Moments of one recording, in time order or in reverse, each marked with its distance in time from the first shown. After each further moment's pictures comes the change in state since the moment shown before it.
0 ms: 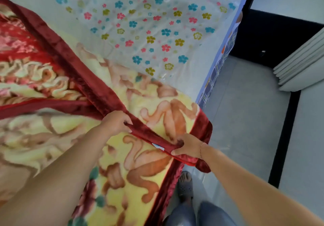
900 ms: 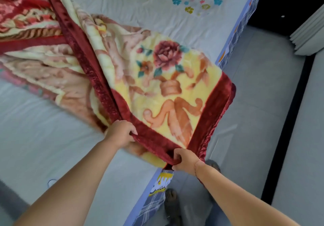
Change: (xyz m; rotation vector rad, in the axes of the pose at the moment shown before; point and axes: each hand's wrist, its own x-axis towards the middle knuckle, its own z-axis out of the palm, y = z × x) left_hand -0.343 -0.159 0.250 0.003 0.059 -0.030; right_hand -0.161 -0.005 0.432 -0.151 0.011 0.054
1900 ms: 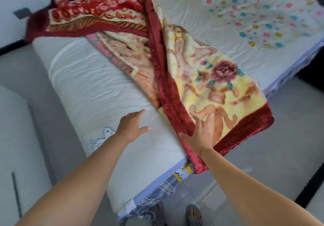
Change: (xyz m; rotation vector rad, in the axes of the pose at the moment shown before) left_hand -0.202 -0.086 0.018 -0.300 0.362 -0.274; right_hand -0.041 -0.154 0.052 -0.128 0.422 -0.075
